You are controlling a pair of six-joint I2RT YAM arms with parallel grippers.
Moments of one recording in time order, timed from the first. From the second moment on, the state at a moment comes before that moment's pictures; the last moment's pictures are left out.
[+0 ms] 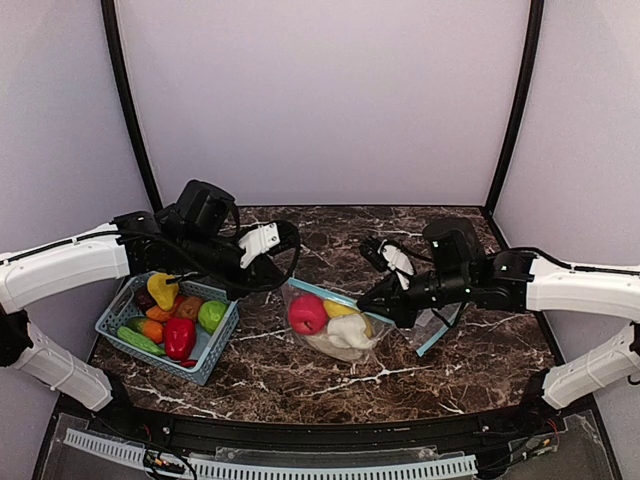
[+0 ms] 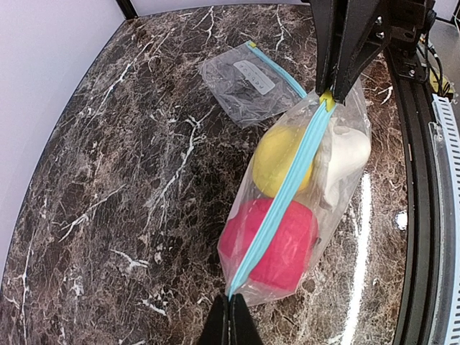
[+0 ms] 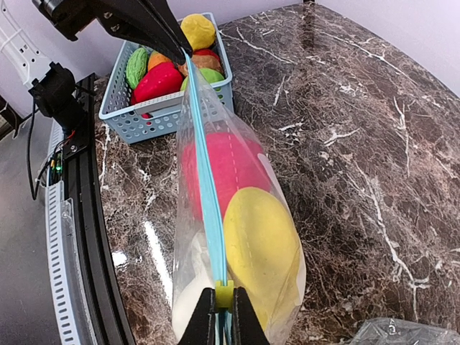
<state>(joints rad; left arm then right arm) -0.82 1.34 1.14 -0.53 0.24 0.46 0.92 1.24 0.87 -0.22 -0.31 0.00</state>
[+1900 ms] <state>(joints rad) -0.70 1.35 1.14 -0.53 0.20 0.45 0.92 1.14 0.81 -0.29 -0.20 0.06</state>
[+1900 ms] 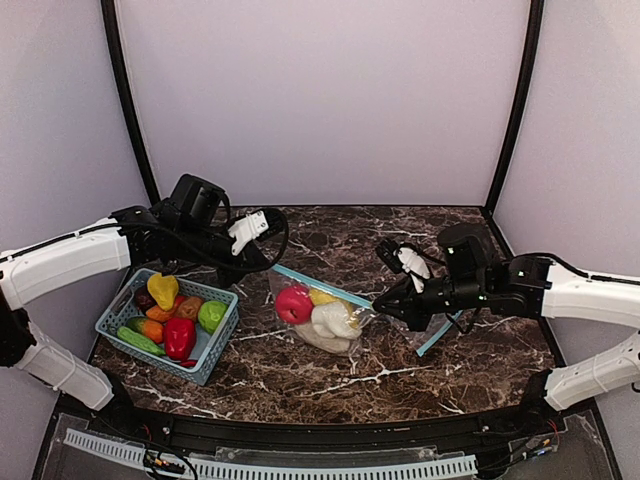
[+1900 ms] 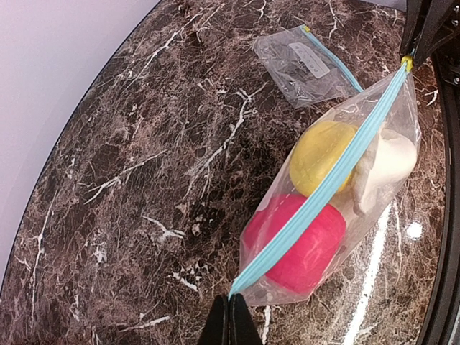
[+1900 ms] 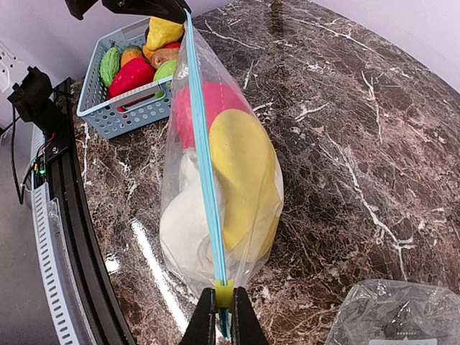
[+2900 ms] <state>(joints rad) -0.56 1.78 1.51 -0.59 0.14 0.18 0.71 1.66 1.12 -0.18 -0.11 0.28</state>
